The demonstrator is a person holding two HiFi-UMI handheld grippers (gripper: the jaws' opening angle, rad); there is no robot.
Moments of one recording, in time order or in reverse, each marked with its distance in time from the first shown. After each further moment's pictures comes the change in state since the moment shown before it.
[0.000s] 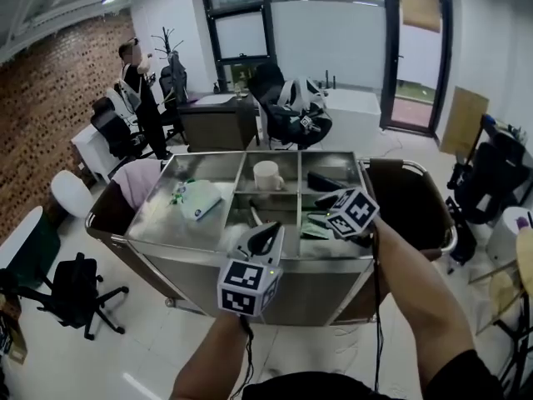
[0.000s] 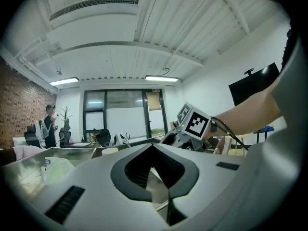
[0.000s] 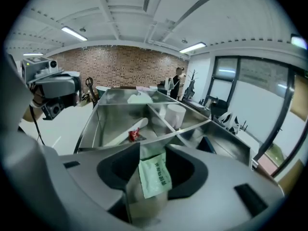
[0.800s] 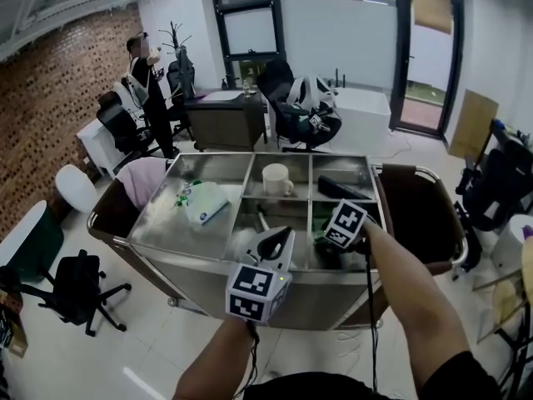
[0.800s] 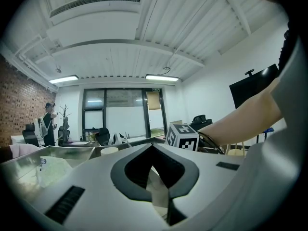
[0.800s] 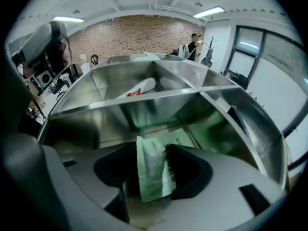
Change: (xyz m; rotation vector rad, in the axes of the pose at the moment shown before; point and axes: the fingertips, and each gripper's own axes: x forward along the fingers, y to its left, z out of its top) left arm 0.020 0.015 -0.009 -0.006 0.007 -0.011; right arm 0.075 0.009 -0.070 -0.030 0.334 0.177
